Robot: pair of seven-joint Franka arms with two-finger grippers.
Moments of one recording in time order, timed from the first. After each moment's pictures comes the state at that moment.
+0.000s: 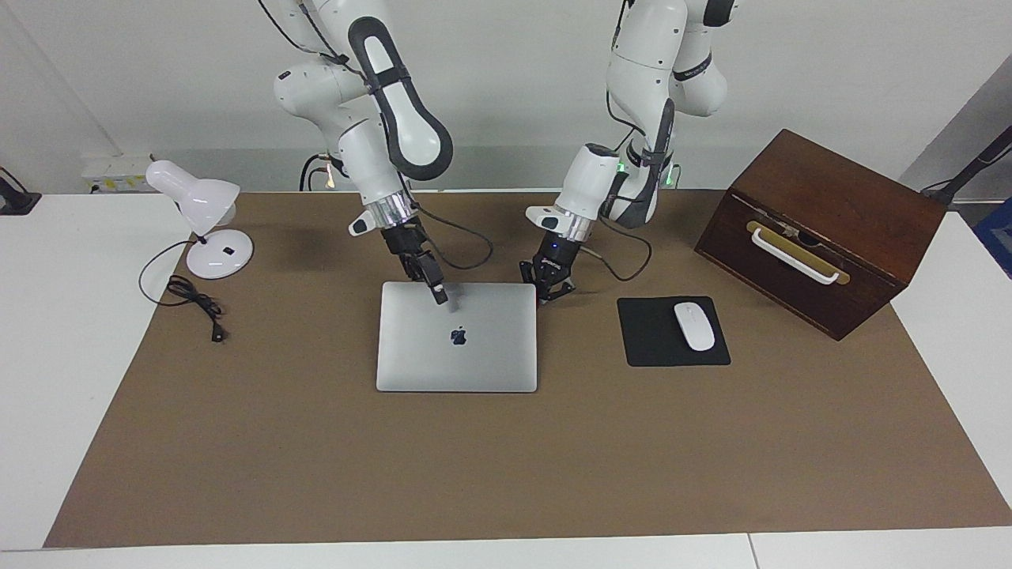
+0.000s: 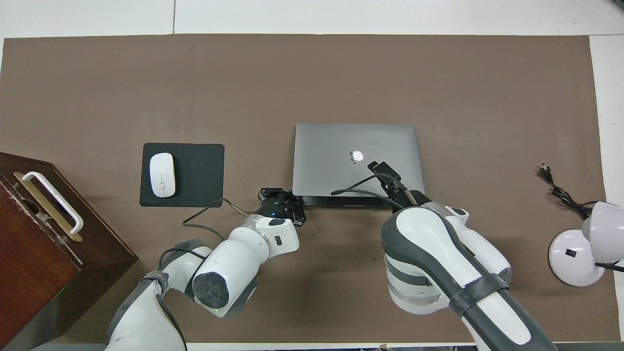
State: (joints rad) left arm -0.69 0.27 -0.02 -2.49 -0.05 3.49 0.06; right arm 0.61 0.07 -0.02 -2.32 1.85 3.16 -0.28
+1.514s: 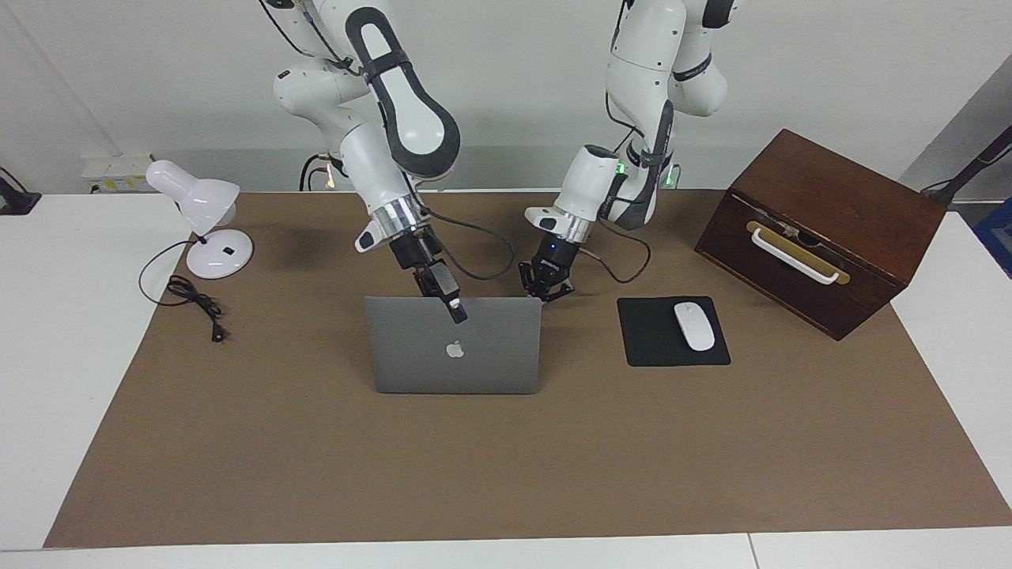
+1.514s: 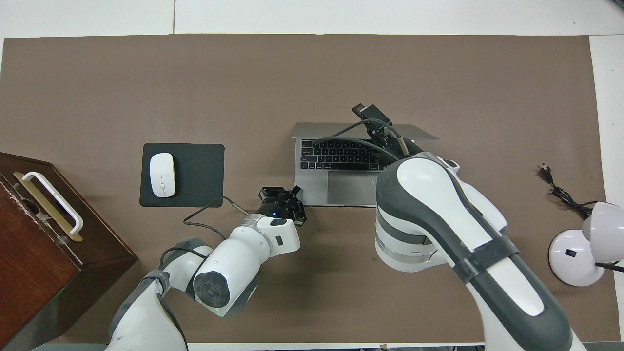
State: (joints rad) left arm -0.69 0.27 -0.02 -2.49 -0.05 3.49 0.09; right arm 0.56 0.19 -0.02 -1.98 1.84 3.14 -0.28
